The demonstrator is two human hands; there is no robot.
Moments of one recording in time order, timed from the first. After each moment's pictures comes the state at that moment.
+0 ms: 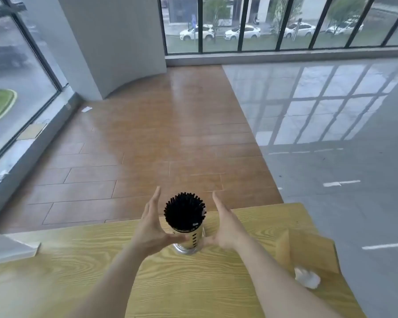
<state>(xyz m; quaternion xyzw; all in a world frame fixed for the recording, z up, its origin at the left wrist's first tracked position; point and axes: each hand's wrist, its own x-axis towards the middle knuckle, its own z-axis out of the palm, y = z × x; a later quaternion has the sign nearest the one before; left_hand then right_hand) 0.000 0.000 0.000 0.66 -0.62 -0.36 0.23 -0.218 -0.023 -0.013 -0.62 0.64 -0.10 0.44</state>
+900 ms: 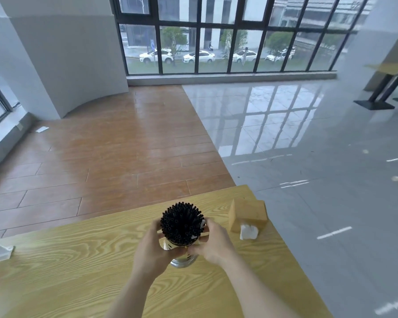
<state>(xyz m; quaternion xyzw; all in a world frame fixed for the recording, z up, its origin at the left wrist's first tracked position) -0.069 0.158 0.021 0.63 -0.60 -0.38 0.30 -0.250 0.165 0.046 -0.53 0.68 -0.25 0.44</state>
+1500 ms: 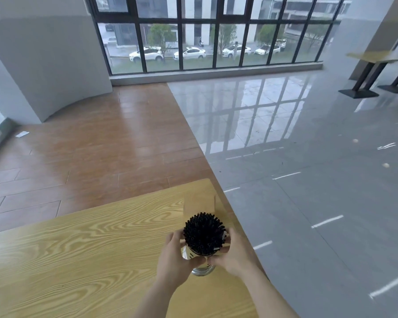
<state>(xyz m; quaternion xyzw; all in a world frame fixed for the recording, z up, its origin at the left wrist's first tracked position) -0.285 0.220 -0.006 0.58 -0.63 -0.44 0.26 -0.468 0.250 0.020 -0.48 0.73 -0.25 0.42</state>
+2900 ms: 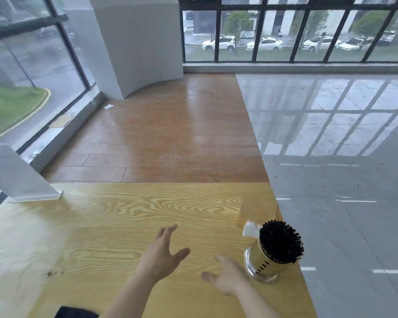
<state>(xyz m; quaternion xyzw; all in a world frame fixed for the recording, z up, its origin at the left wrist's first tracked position) -0.126 0.222 -0.009 0.72 -0.59 -0.32 0.16 -0.336 0.218 -0.036 -0.60 0.65 0.04 0.46</state>
